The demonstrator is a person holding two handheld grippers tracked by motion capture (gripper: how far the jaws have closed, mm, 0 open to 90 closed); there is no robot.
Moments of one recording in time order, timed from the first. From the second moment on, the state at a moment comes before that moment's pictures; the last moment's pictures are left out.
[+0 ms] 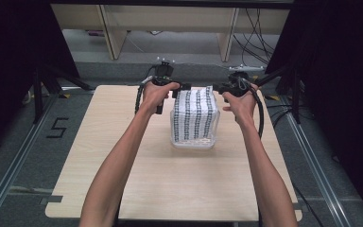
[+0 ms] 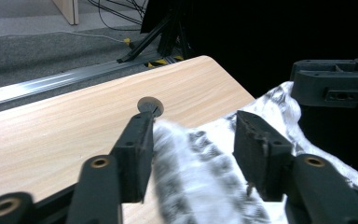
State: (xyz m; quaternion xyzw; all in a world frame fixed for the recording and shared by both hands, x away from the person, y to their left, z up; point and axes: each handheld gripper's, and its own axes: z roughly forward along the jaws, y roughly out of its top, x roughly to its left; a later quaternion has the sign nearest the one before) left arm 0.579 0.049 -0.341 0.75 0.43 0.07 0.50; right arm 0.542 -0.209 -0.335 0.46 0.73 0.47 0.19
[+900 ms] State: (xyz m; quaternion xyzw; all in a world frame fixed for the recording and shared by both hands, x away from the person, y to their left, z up) left arm 0.549 0.067 -0.326 0.77 0.43 0.07 0.47; right arm 0.525 -0.222 -0.320 0.45 0.73 0.48 0.19
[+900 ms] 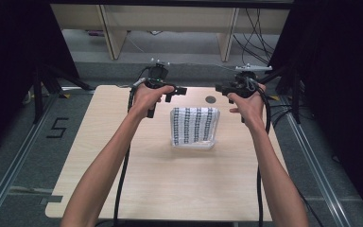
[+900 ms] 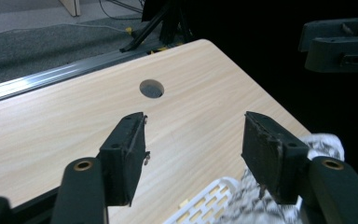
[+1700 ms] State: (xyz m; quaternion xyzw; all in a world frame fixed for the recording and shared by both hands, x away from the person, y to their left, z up) left arm 0.503 0.087 -0.320 0.79 0.39 0.09 0.47; right arm 0.485 -0.226 -0.315 0.43 0.74 0.48 0.19
